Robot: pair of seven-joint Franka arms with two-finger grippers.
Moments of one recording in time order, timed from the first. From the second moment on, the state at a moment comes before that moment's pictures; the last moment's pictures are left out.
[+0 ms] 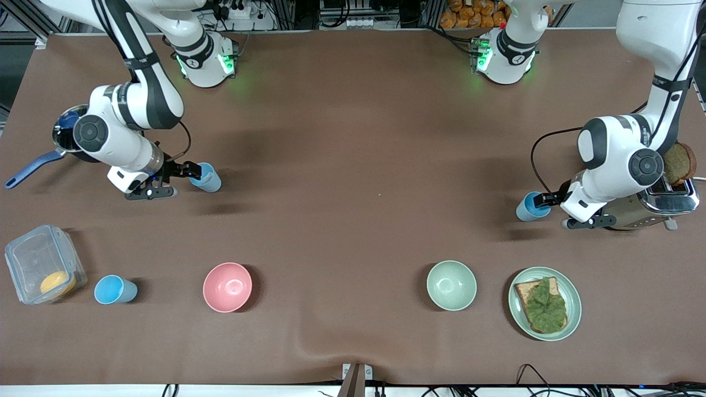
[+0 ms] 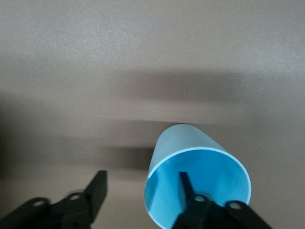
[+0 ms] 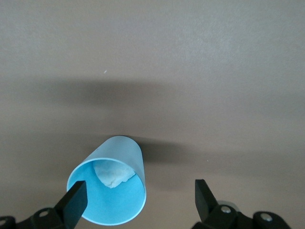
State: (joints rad) left arm 0.07 0.34 -0.01 -2.16 -0.02 2.38 -0.02; right arm -0.02 0.10 0.07 -2.39 0.03 2.36 -0.06
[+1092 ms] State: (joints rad) left arm 0.07 0.25 -0.09 -1.80 -0.02 1.94 -0.04; right arm -0.02 0.16 0.07 -2.42 0.03 2.42 -0.07
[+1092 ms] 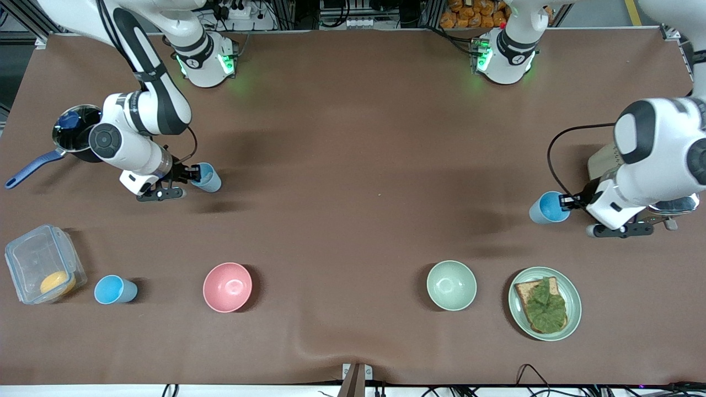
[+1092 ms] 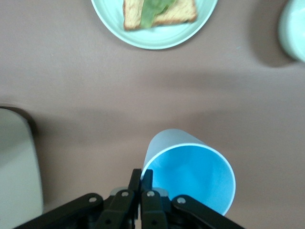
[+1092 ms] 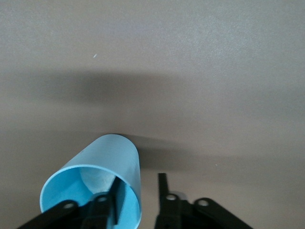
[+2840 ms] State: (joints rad) left arm 0.06 0.23 -0.21 -1.64 -0.02 1.77 -0.13; right arm 0.72 0.32 0.08 -2.08 0.16 2.39 0.71
